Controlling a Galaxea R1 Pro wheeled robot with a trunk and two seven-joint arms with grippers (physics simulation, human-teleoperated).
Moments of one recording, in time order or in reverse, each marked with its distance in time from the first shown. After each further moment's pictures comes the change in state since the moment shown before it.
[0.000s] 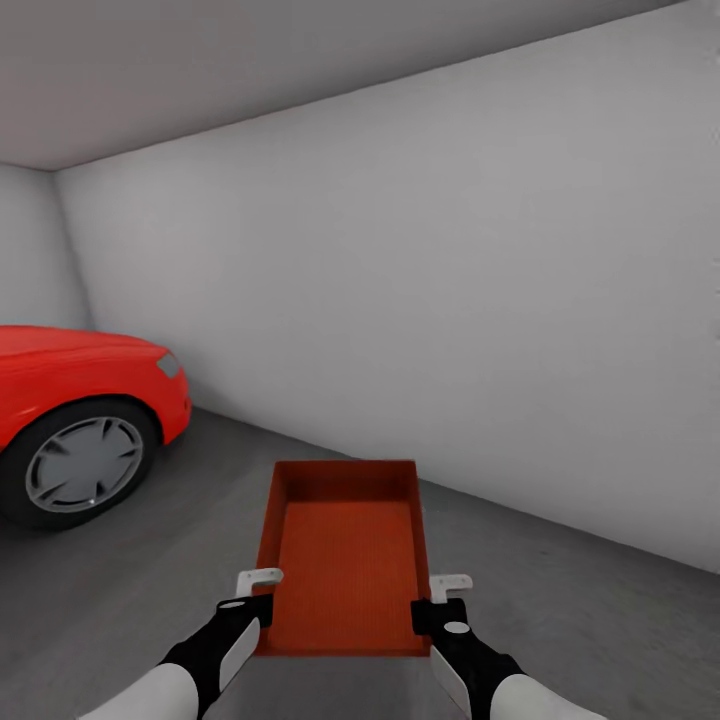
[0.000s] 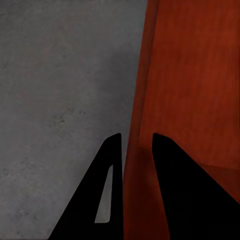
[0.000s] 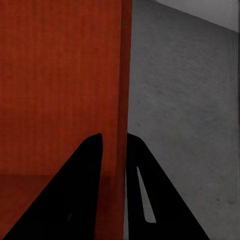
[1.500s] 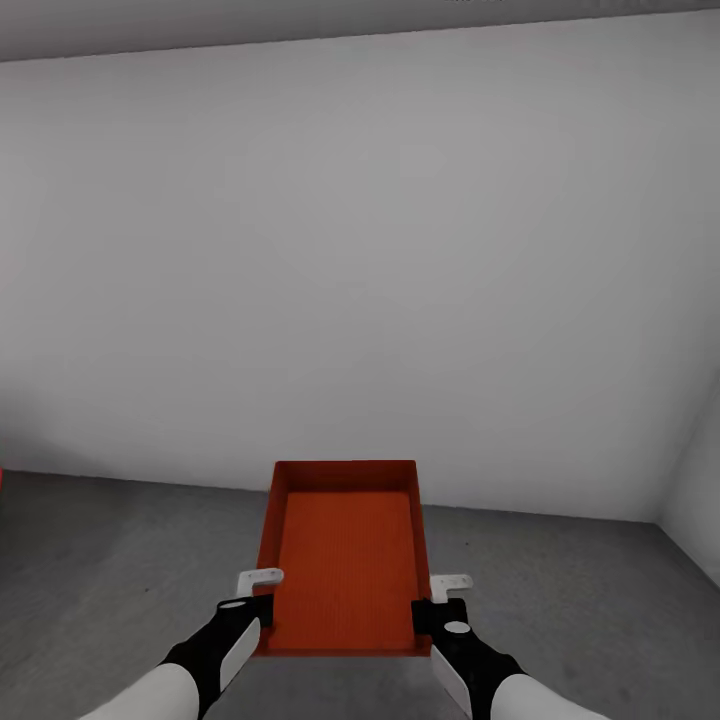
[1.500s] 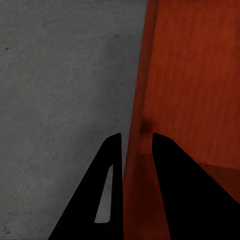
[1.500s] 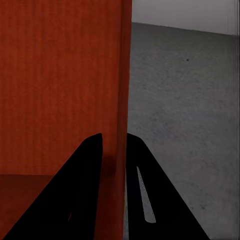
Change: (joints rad) left arm 0.000 -0.003 0.004 0.001 -0.004 0.000 0.001; right arm 0.000 -0.002 0.004 0.000 -0.003 0.000 0.001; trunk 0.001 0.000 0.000
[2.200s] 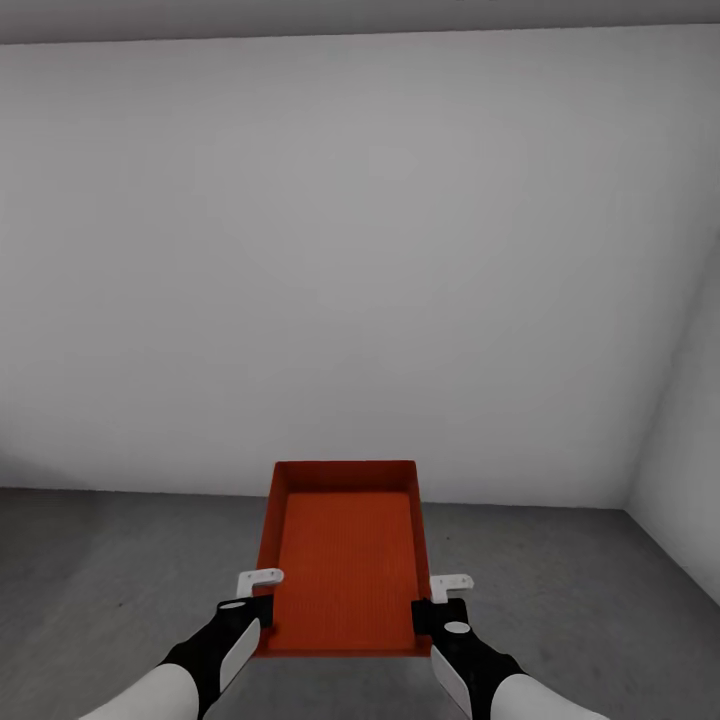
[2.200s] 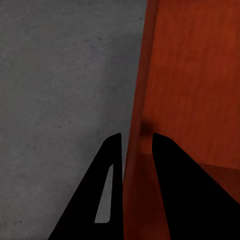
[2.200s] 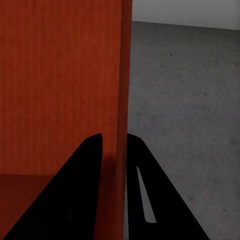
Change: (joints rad) left arm 0.000 0.000 0.000 0.002 0.001 0.000 0.000; right arm 0.000 0.000 -0.001 0.001 0.001 0.001 0.001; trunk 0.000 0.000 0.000
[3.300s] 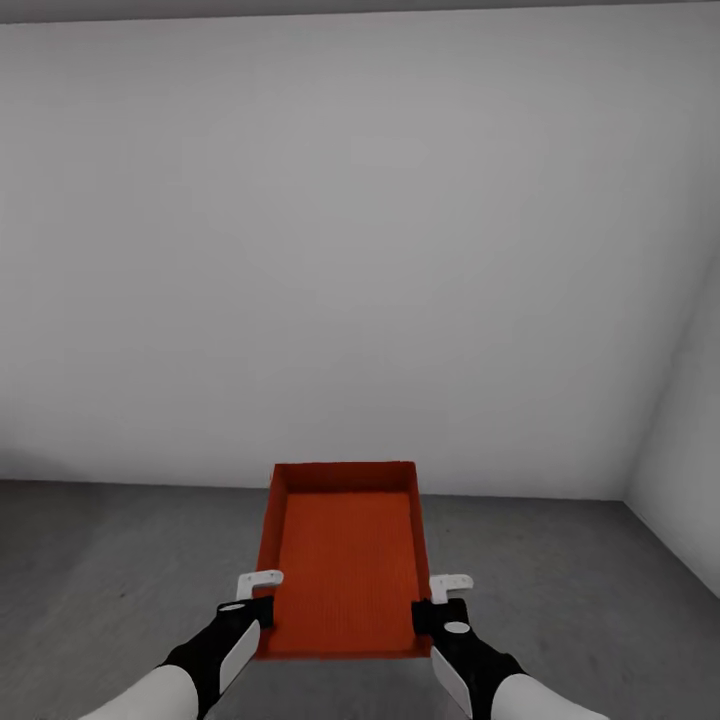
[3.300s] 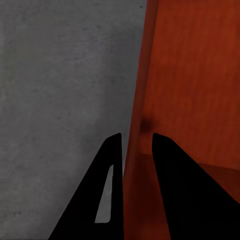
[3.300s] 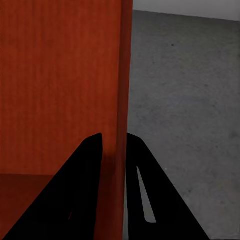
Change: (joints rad) left arm 0.001 0.002 -0.016 0.008 0.023 -0.004 -0.001; right arm 0.000 -0.002 0.010 -0.001 0.000 0.009 -0.001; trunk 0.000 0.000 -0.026
